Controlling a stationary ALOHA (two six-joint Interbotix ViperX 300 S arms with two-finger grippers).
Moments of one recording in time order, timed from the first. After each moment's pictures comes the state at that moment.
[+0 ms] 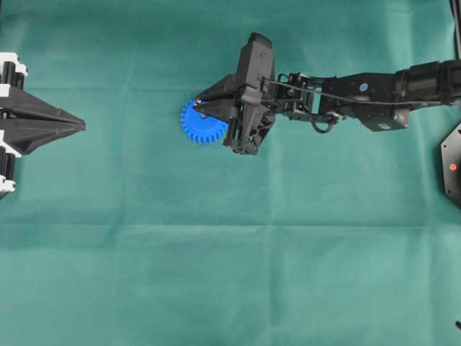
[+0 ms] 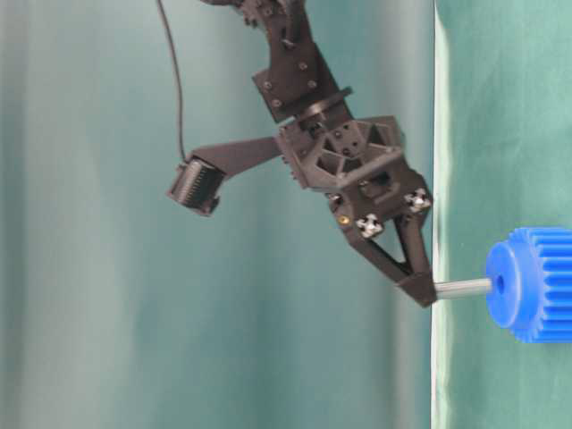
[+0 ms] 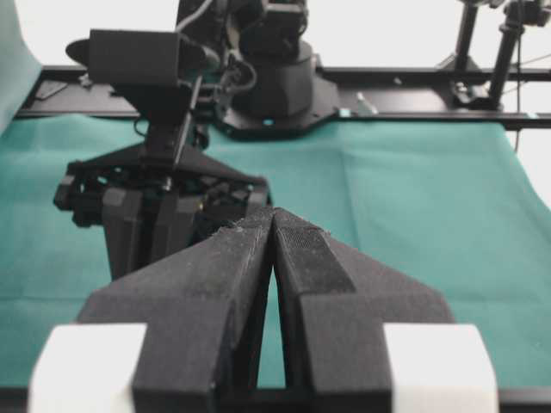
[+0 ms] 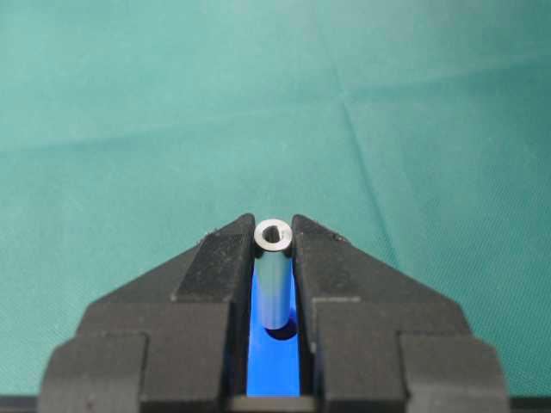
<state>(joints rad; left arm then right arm) 0.00 -0.96 1.17 0.02 -0.19 -0.01 -0.15 0.22 0.57 0.05 -0.35 -0.01</state>
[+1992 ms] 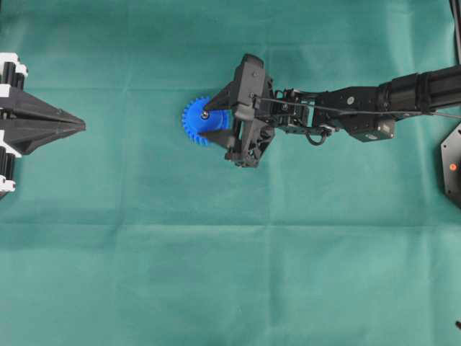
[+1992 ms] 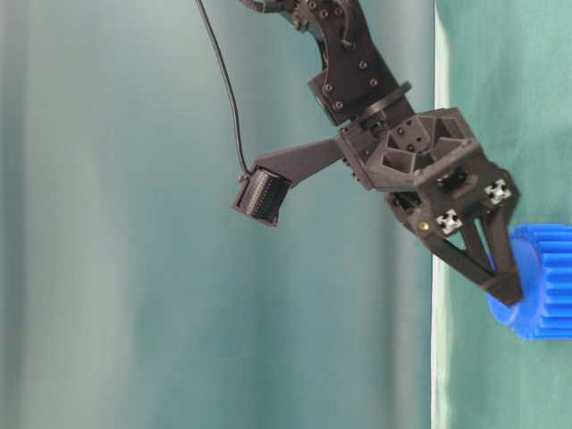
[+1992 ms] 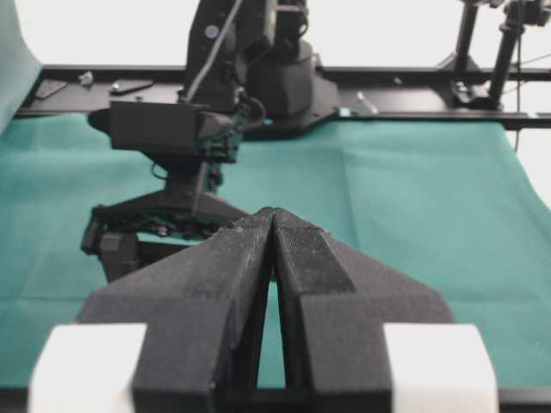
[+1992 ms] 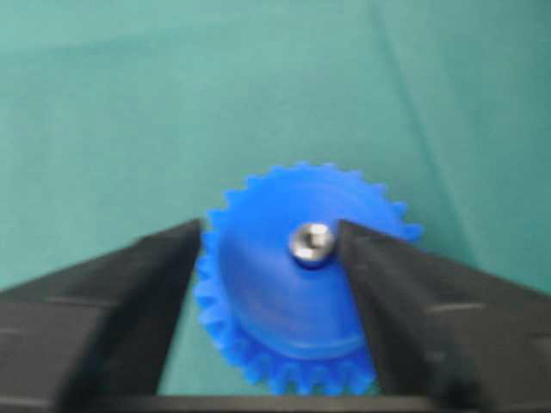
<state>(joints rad) 0.00 -0.96 1.17 0.01 -0.19 -0.01 -0.13 0.30 0.58 0.07 -0.35 -0.01</state>
